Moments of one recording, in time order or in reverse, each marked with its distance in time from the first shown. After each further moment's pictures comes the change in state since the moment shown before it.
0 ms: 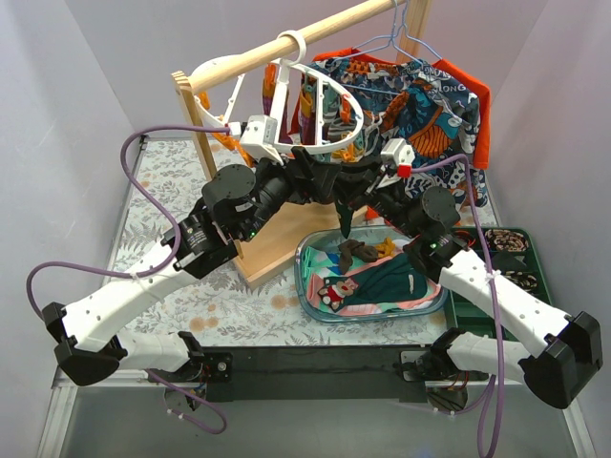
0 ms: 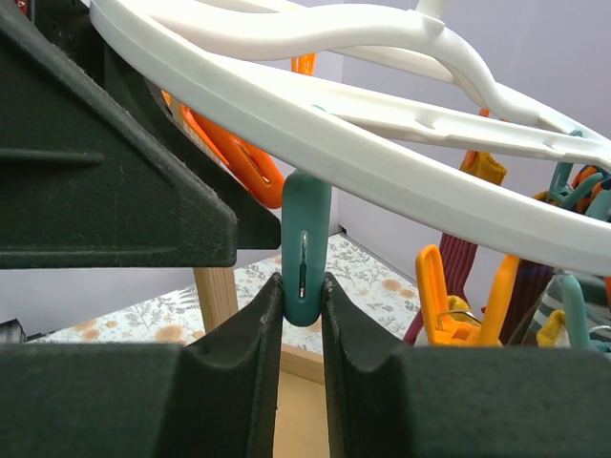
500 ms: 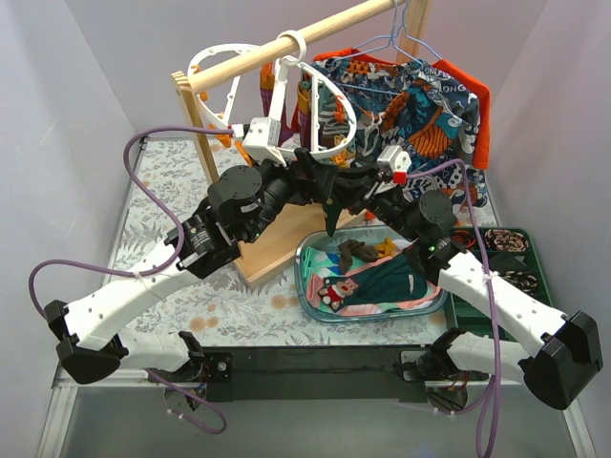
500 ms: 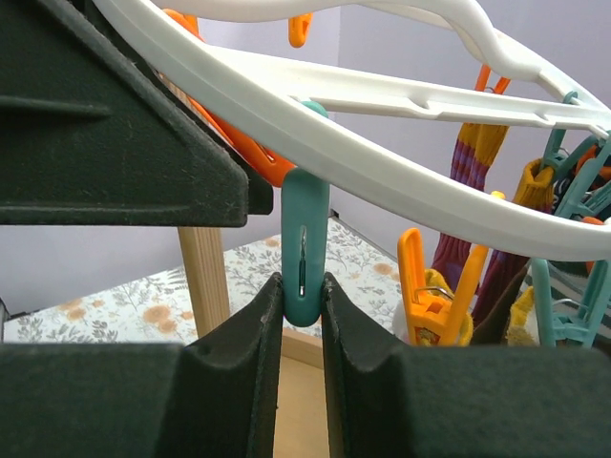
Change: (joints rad) left arm -0.015 0.012 0.005 -0.029 -0.074 0.034; right arm -0.014 -0.003 -0.053 0.019 -0.014 -0.029
